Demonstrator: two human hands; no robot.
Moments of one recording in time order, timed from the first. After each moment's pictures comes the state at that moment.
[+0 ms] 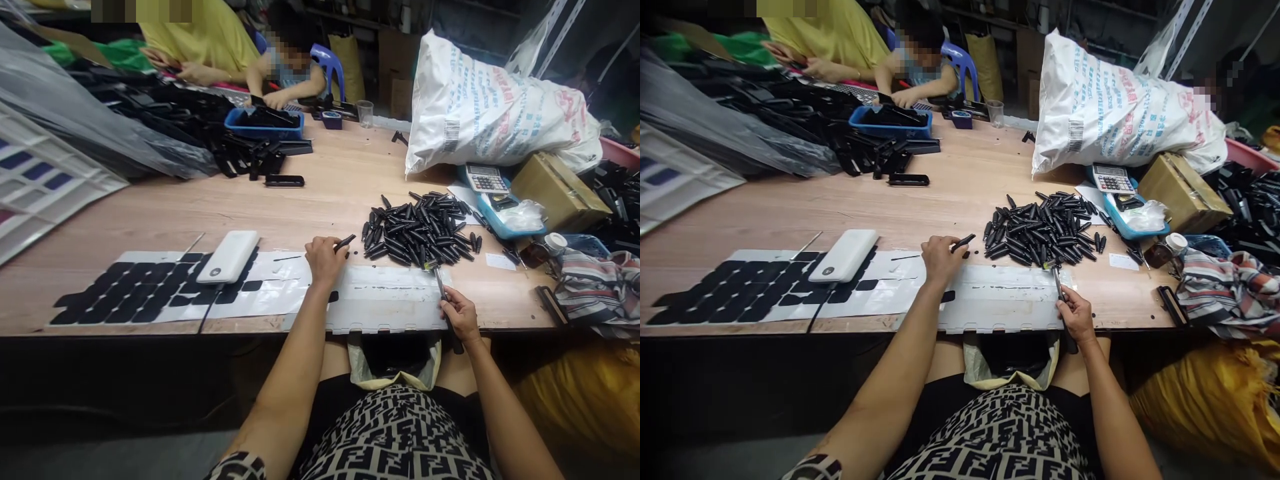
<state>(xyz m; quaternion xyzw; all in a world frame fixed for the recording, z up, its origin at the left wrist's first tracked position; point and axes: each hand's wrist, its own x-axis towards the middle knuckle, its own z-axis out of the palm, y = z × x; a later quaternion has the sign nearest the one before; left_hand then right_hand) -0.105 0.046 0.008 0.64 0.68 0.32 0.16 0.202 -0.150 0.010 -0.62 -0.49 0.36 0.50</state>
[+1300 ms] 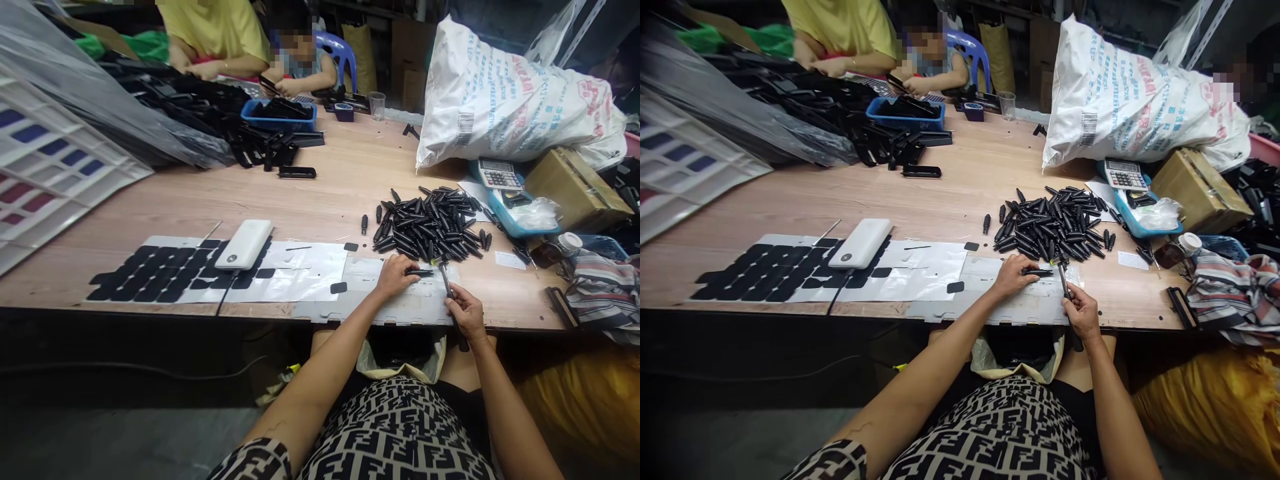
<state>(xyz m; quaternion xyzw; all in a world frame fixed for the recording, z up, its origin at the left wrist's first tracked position) 0.000 -0.013 -0.003 0.80 0.44 0.27 0.30 0.200 -0.150 0.015 -0.62 -0.50 0.36 0.49</state>
